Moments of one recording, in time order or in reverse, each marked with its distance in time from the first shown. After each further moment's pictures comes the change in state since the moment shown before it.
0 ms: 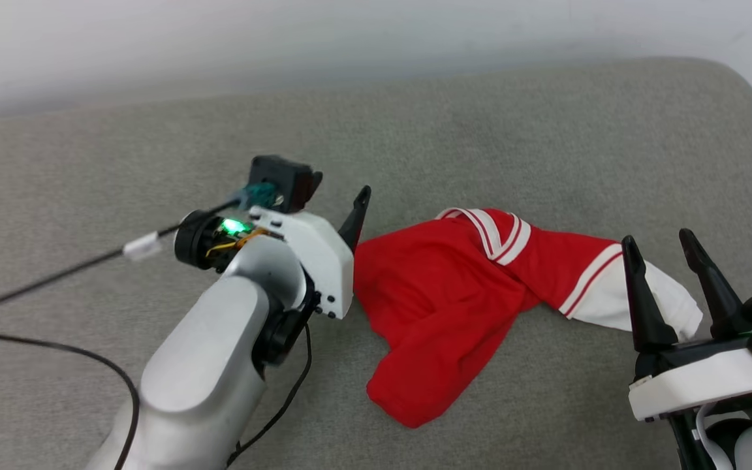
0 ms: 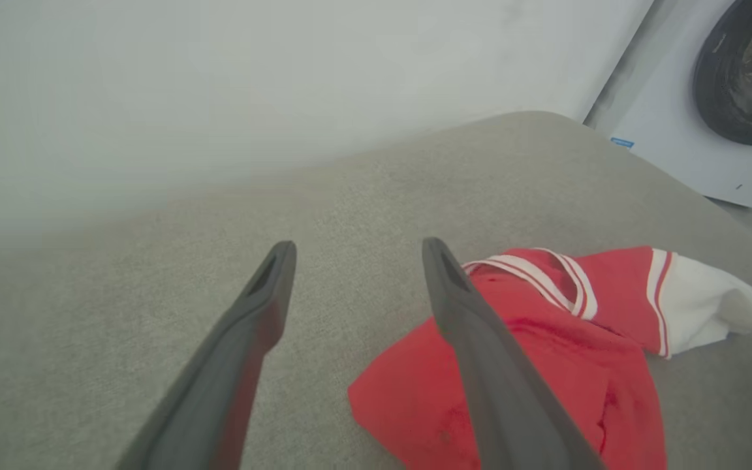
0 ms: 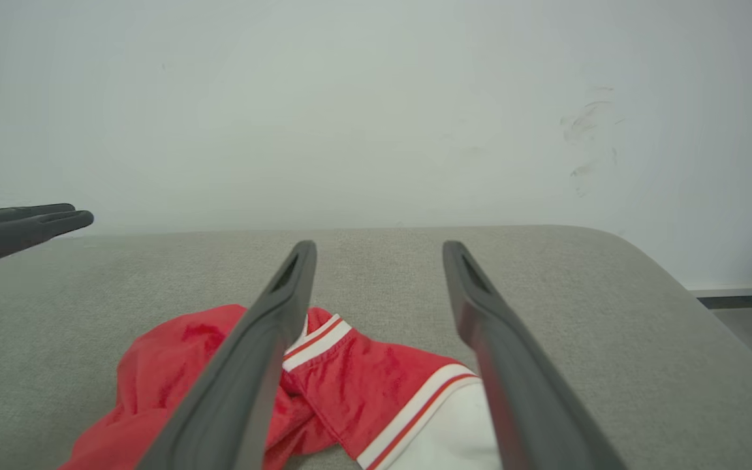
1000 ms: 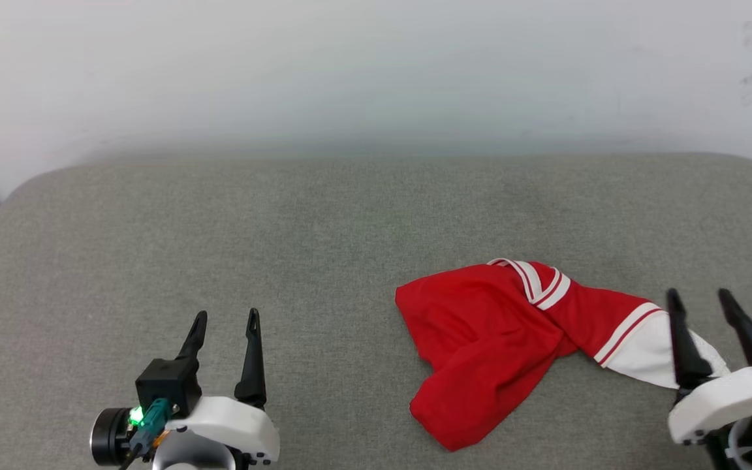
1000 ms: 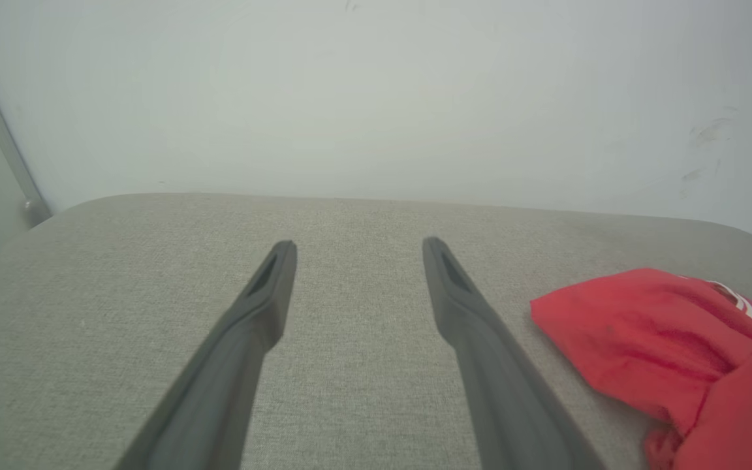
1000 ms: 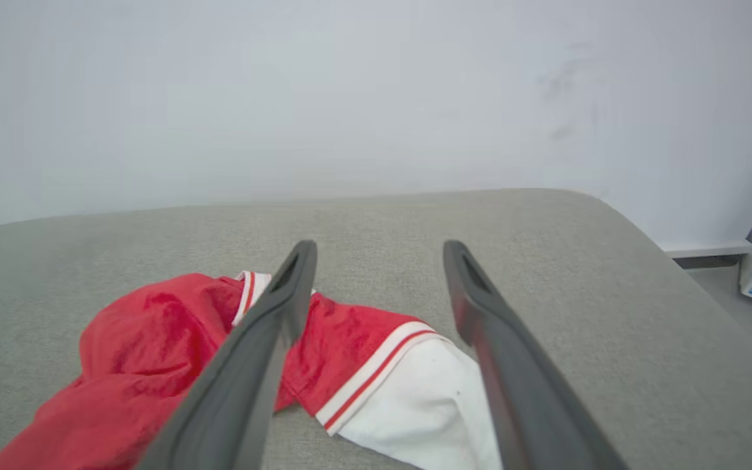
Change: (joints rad) left arm 0.519 0.049 0.159 -0.170 0.047 0.209 -0.420; right arm 0.000 -0.077 -0.119 0.259 0.050 0.000 0.019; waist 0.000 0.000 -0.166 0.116
